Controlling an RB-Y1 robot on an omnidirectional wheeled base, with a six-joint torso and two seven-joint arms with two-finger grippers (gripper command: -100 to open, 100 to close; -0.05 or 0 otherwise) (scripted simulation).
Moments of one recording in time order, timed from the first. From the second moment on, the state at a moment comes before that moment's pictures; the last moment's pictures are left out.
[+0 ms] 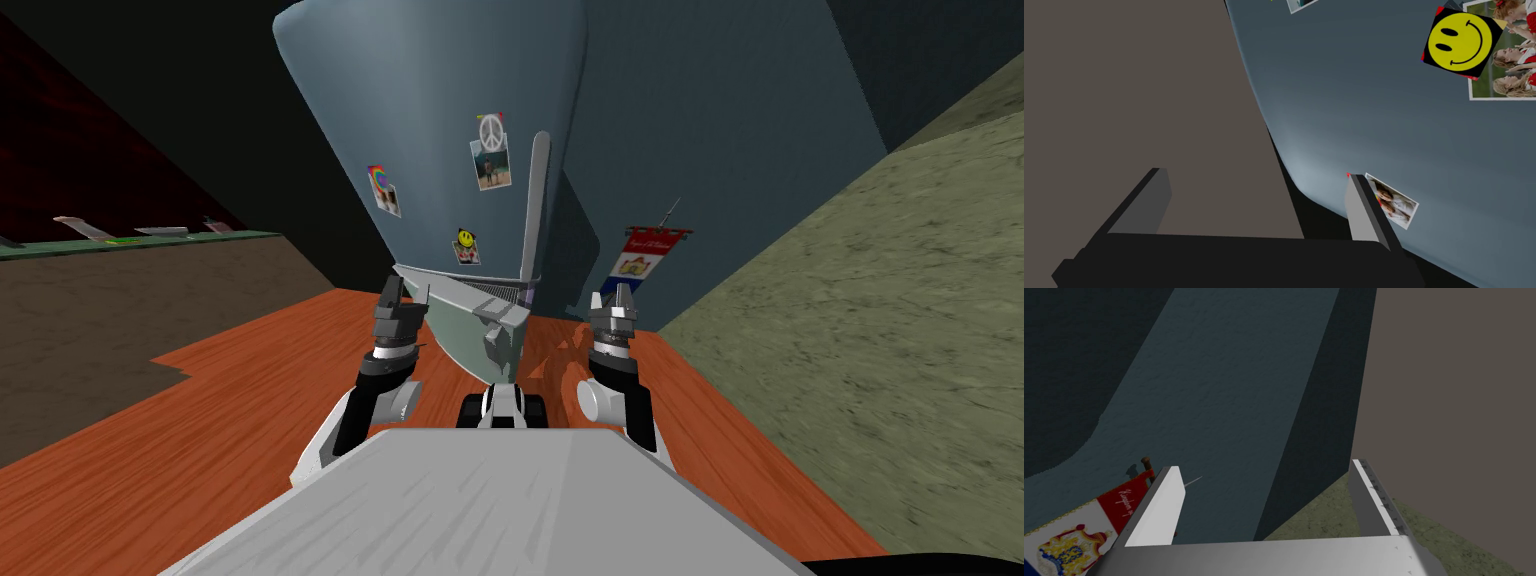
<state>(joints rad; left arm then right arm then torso) 0.46 0.14 -0.02 -2.28 -0.09 -0.61 0.03 0.48 0.01 0.03 -2.33 -0.12 -0.41 0.10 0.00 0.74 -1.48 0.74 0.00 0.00</state>
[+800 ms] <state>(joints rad) 0.43 0.15 -0.02 -2.09 -0.11 -0.68 -0.01 0.48 0.01 0.03 -2.33 -0.12 -0.41 0.10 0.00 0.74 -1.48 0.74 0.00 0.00</state>
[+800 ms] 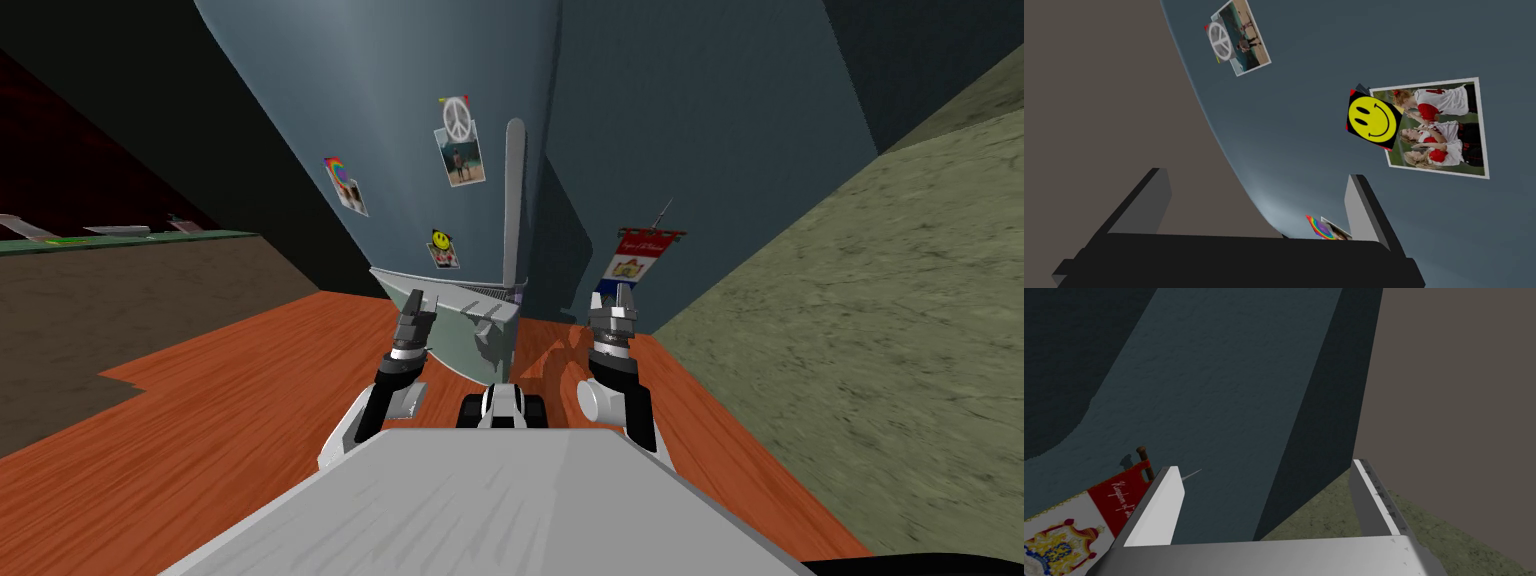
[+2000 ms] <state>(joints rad) 0.39 0.14 -0.01 -1.84 -0.13 -0.79 -0.06 0.48 0.01 0.03 -2.33 -0.12 -0.41 0.10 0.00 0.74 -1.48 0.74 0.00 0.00</state>
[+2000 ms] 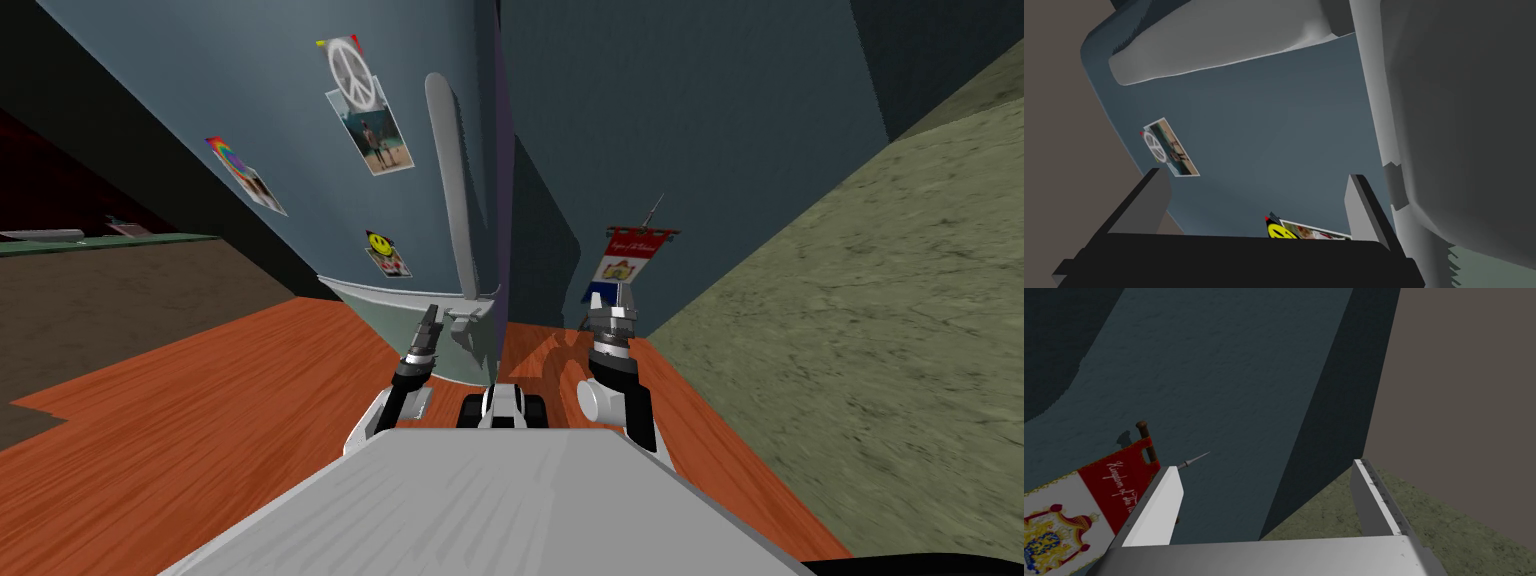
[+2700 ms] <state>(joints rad) 0.36 0.04 -0.01 -1.73 -0.14 -0.84 -0.09 0.48 0.01 0.03 -2.33 -0.12 -0.41 0.10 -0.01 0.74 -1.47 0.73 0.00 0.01</state>
